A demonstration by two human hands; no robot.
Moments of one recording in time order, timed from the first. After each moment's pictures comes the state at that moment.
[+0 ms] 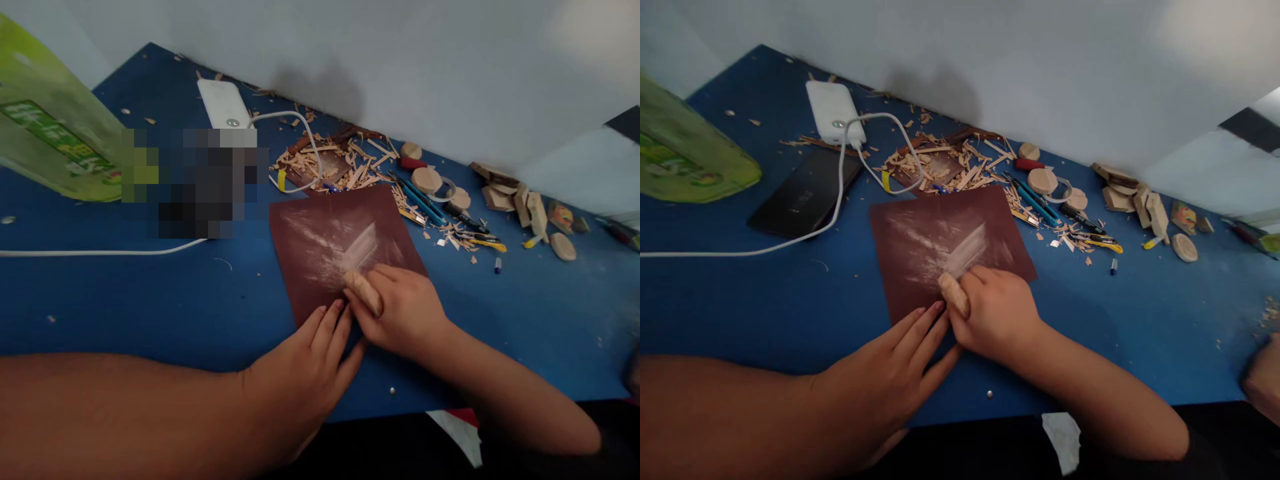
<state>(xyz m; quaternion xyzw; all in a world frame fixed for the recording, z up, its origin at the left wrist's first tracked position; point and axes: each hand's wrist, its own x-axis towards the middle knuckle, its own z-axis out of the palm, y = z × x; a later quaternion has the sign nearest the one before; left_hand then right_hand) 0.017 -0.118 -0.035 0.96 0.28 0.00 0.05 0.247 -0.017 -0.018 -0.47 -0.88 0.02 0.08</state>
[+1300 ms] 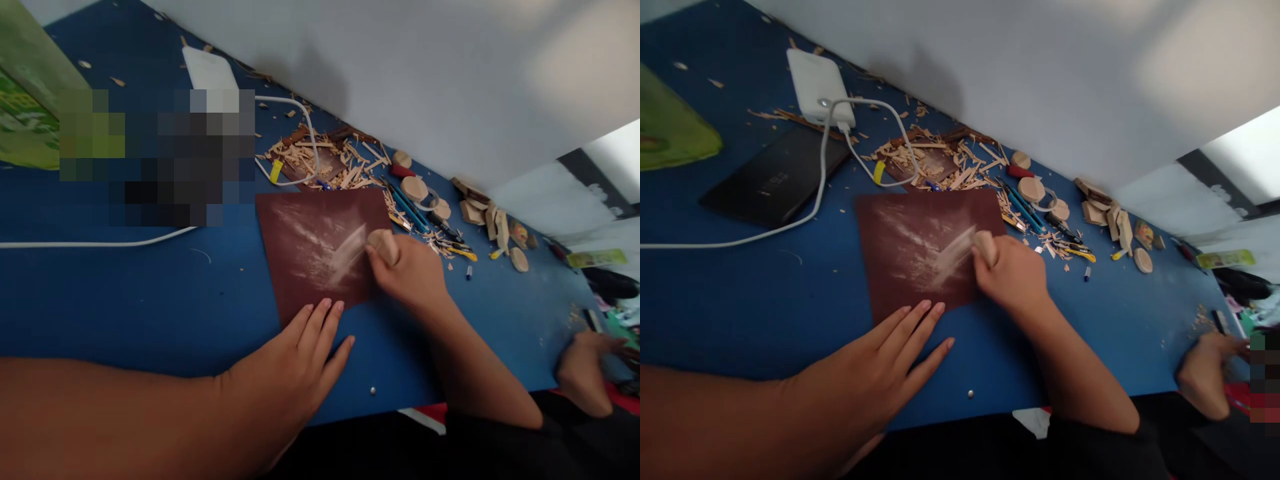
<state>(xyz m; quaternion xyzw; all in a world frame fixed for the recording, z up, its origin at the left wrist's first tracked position) 0.018 -0.122 -0.051 0.95 0.30 0.06 0.02 0.250 -0.009 -0.014 -0.60 -0.80 -0.04 0.06</state>
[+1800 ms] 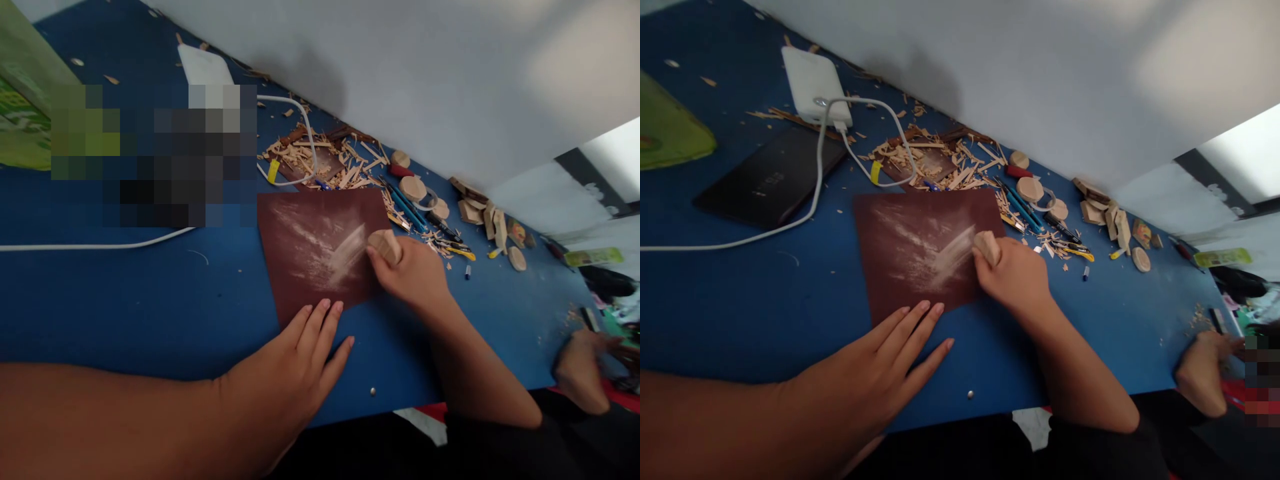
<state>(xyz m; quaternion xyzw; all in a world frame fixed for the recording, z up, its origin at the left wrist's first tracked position) 0.018 -0.122 -0.059 0.95 0.29 0.09 0.03 0.249 -0.013 -0.009 -0.60 -0.80 -0.02 0.05</state>
